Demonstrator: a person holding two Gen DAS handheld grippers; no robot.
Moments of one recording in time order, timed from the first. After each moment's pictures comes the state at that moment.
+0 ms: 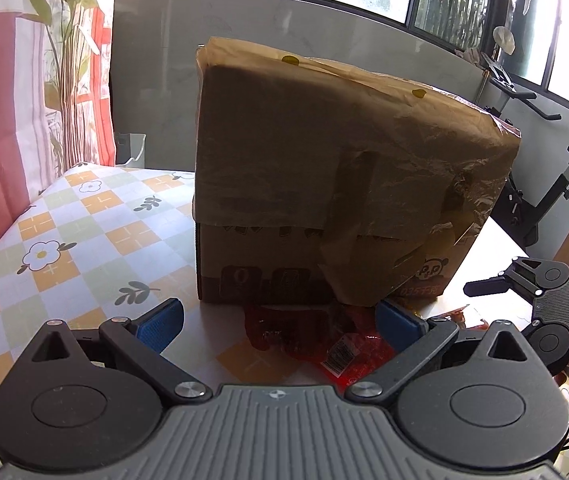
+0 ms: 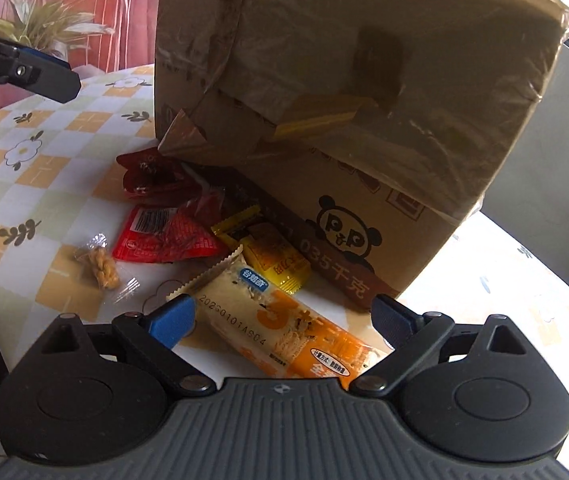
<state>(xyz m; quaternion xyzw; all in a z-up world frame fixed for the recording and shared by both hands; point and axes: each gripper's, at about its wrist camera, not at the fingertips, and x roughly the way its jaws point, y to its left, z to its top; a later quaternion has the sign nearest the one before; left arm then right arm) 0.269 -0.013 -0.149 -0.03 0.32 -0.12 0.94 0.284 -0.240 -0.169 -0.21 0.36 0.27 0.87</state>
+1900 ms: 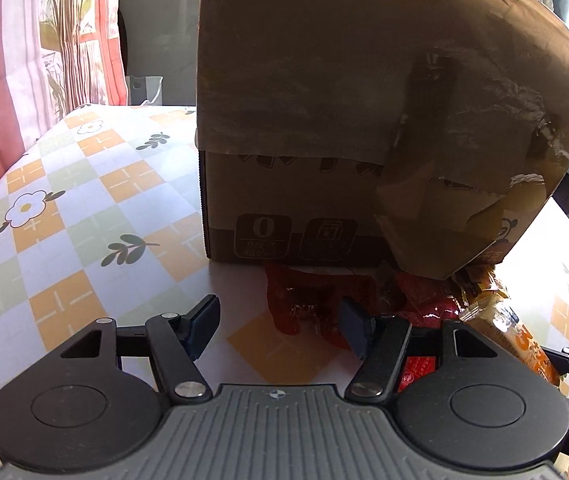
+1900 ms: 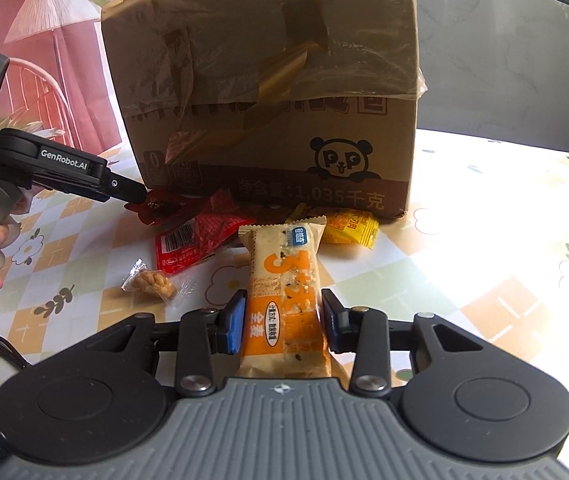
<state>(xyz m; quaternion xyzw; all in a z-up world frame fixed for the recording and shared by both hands) 0.321 -0.027 -0.198 -0.02 0.41 -0.08 0.91 0.227 -0.252 -0.198 0.01 0.33 0.19 0.92</state>
